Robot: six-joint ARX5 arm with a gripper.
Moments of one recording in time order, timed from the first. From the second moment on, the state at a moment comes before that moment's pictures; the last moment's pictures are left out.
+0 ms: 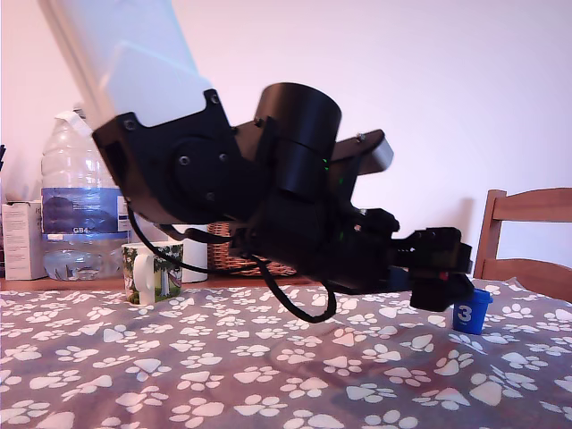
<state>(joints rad) -0.91 2.13 1.03 0.76 0.14 -0.03</state>
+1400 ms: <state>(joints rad) -0.92 2.29 1.36 0.43 0.18 -0.05</state>
